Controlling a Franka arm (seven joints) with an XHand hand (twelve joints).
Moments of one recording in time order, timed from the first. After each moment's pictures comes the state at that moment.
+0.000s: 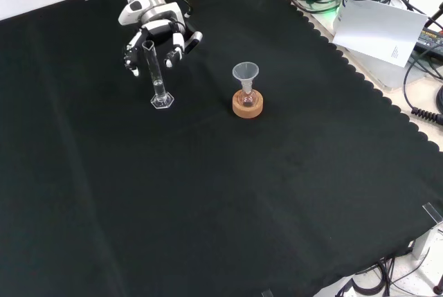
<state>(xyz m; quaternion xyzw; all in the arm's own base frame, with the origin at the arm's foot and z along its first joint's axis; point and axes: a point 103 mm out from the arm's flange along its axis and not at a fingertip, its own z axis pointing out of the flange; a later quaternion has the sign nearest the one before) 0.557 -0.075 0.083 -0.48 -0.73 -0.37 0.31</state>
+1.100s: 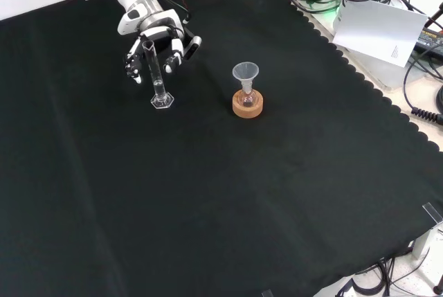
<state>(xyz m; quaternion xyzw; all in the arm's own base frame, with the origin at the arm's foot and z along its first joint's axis) 0.562 -0.068 0.073 -0.47 -0.71 -0.39 0.35</state>
